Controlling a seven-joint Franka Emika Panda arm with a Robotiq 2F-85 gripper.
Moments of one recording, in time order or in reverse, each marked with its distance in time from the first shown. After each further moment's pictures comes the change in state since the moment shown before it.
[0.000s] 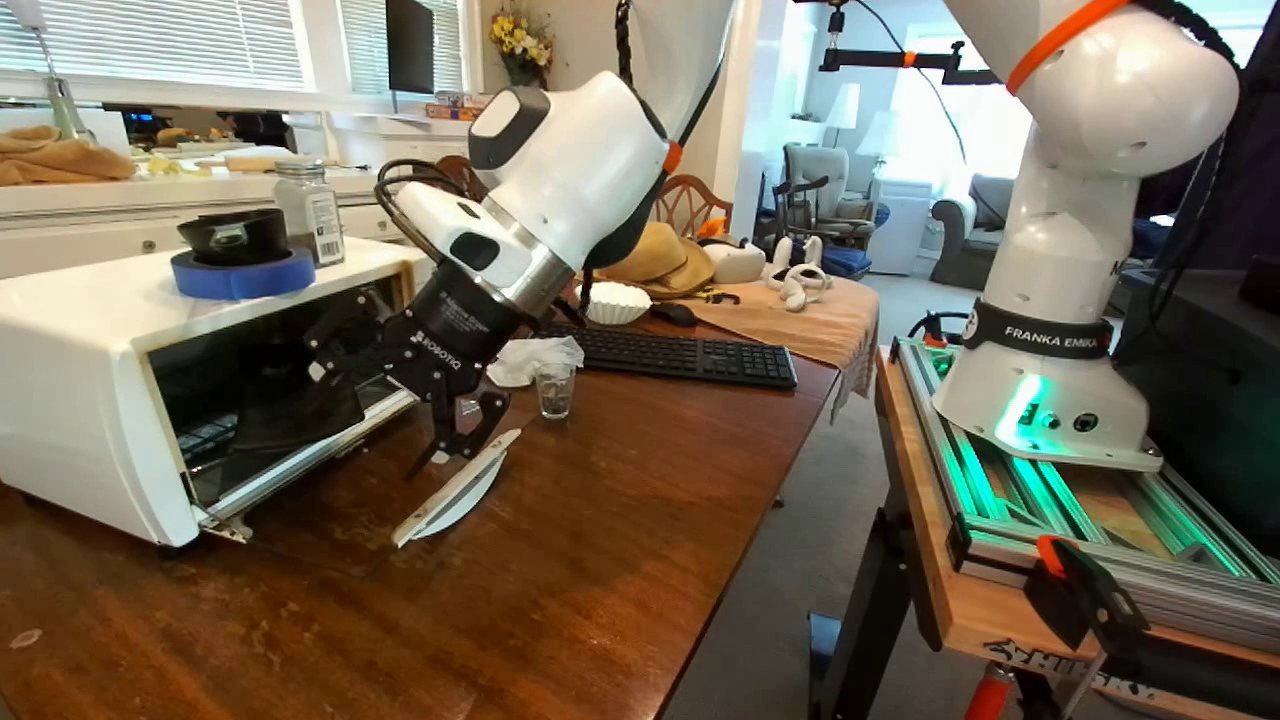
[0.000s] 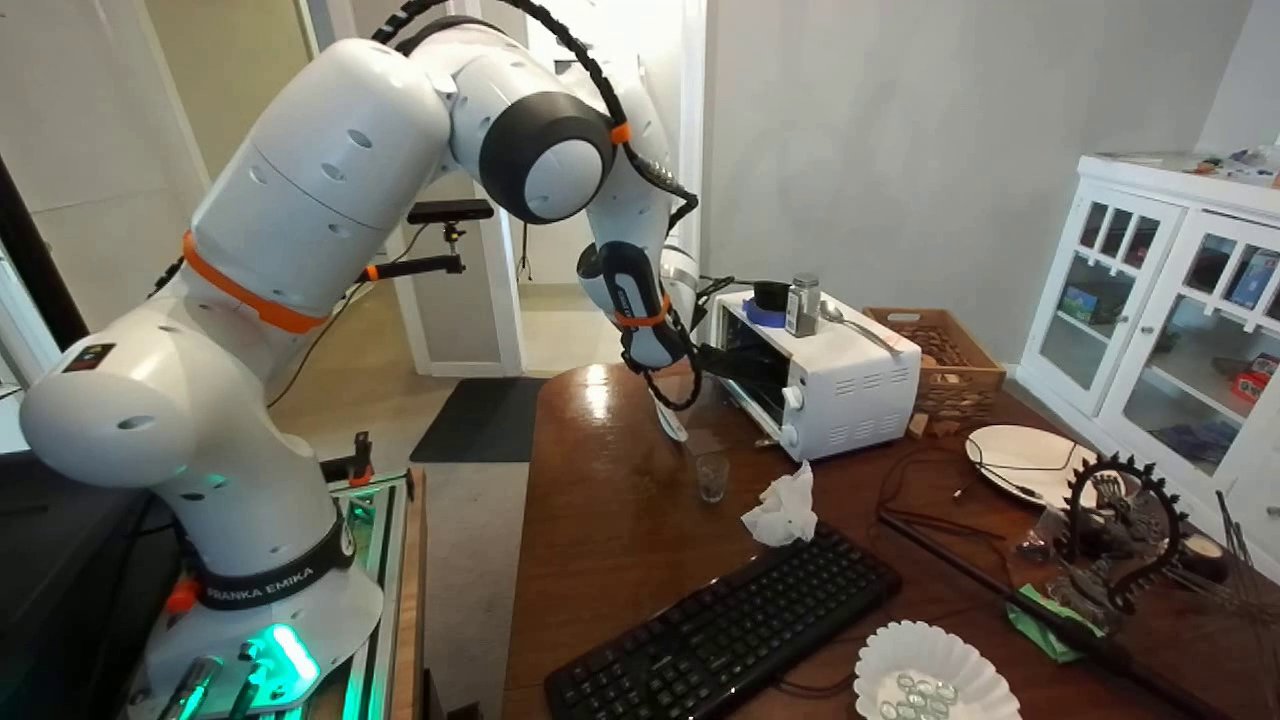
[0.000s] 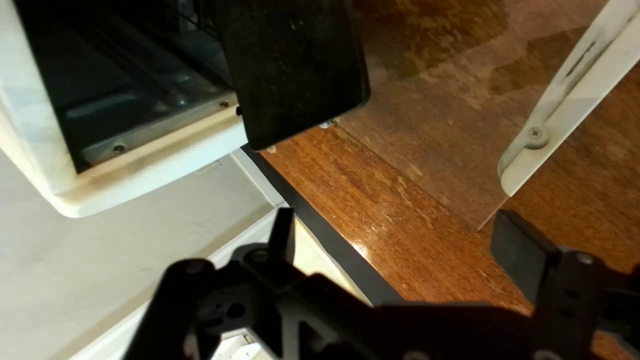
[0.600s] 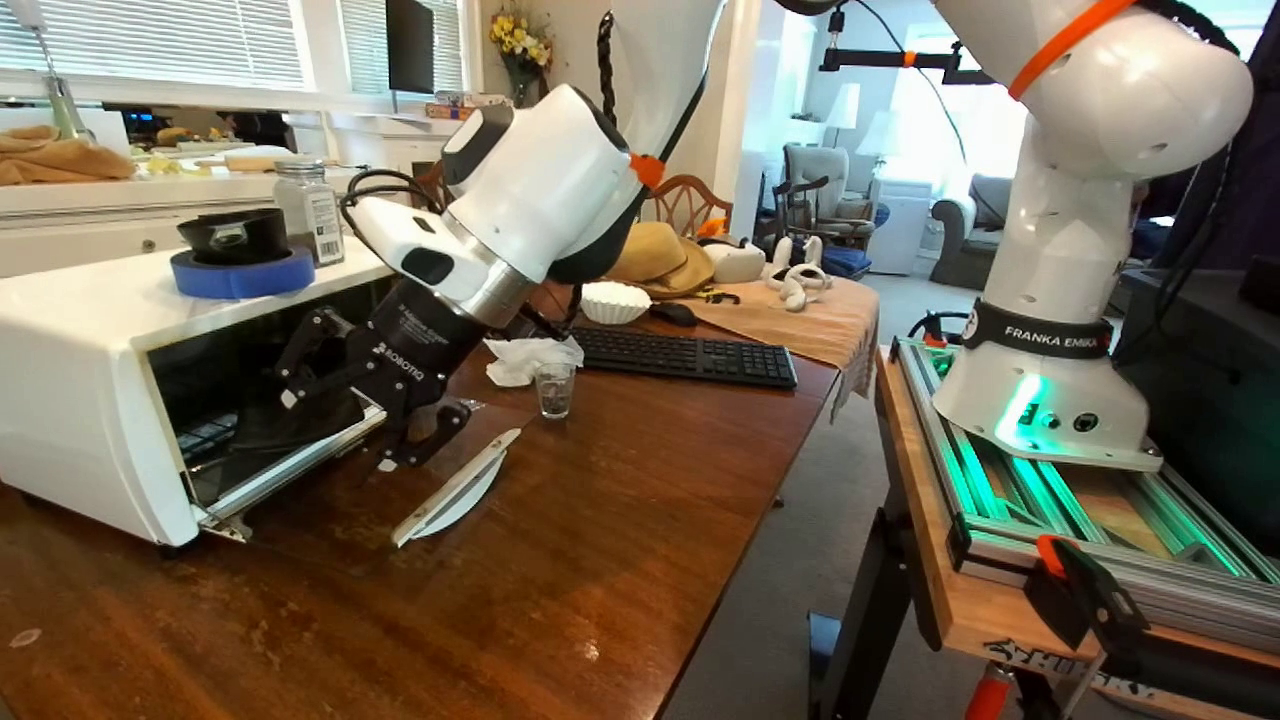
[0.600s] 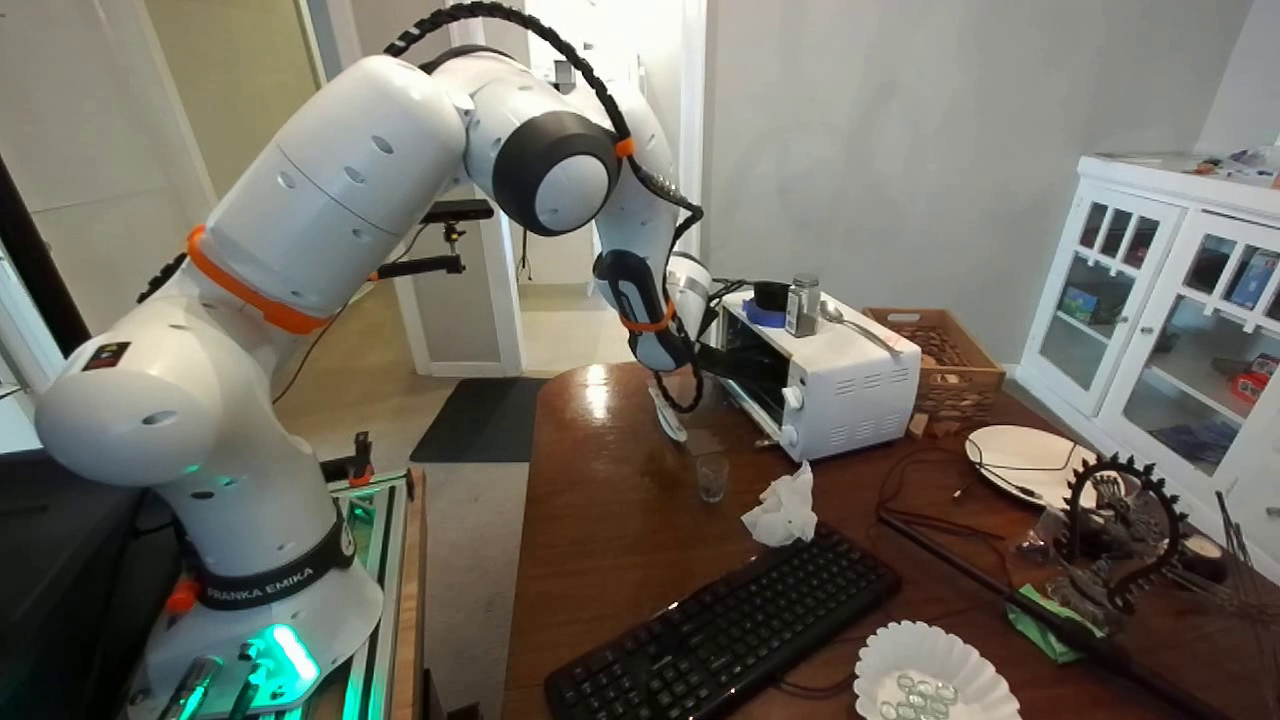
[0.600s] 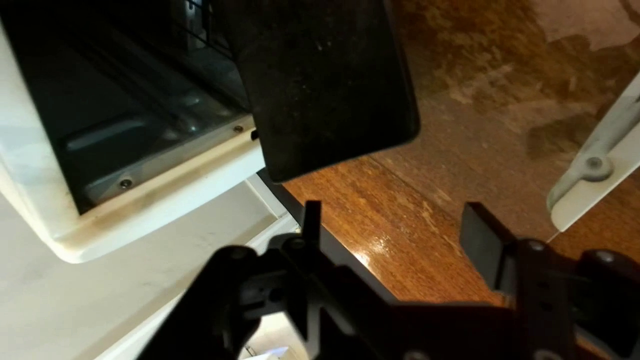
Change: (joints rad) arm 0.094 0.049 -0.101 0.108 0.122 0.034 -0.093
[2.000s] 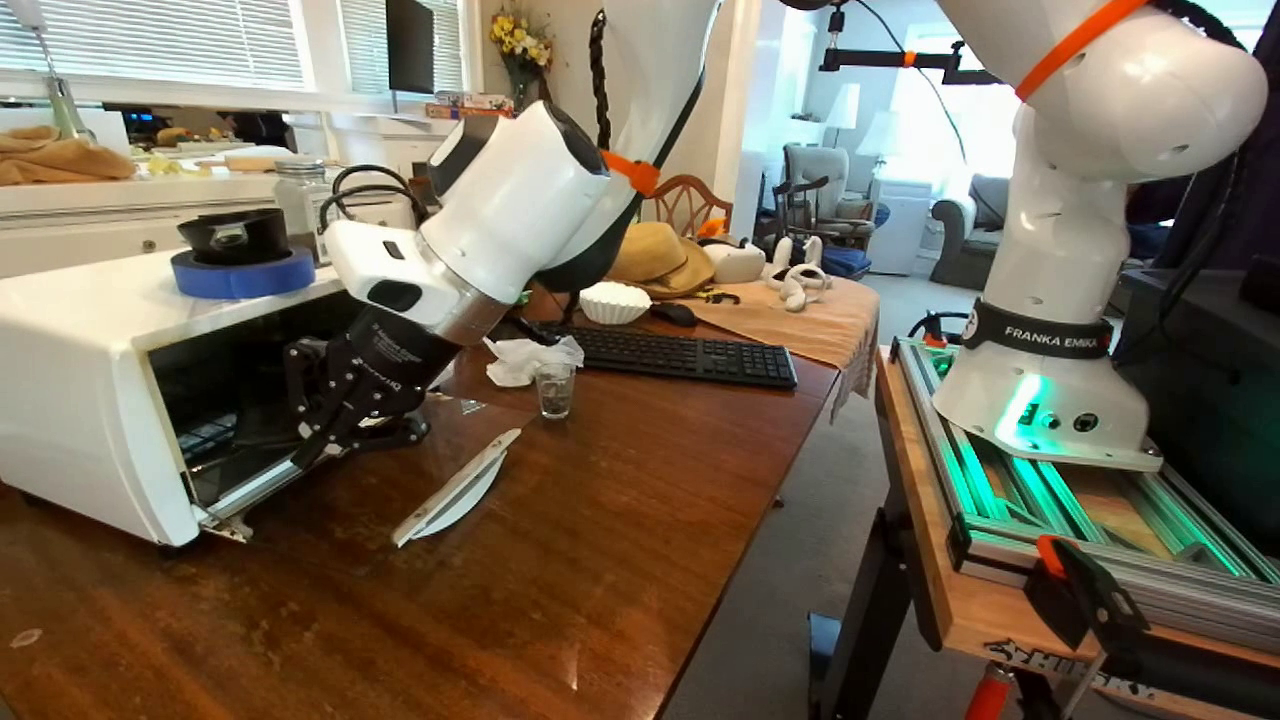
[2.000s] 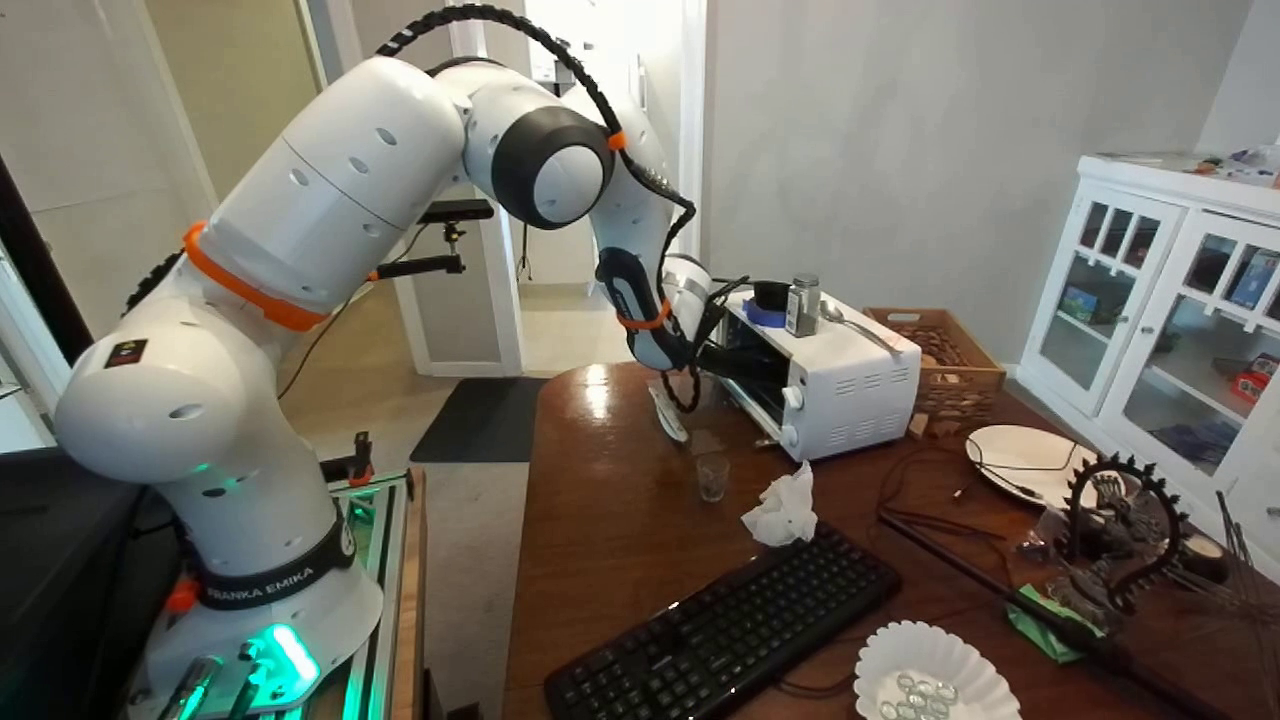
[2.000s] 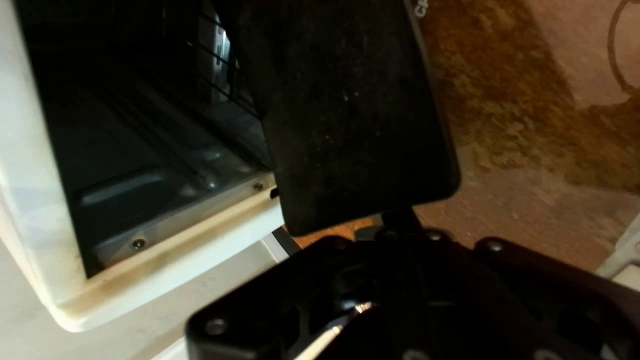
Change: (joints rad) arm 0.109 0.002 -0.111 0.044 0.098 -0.083 -0.070
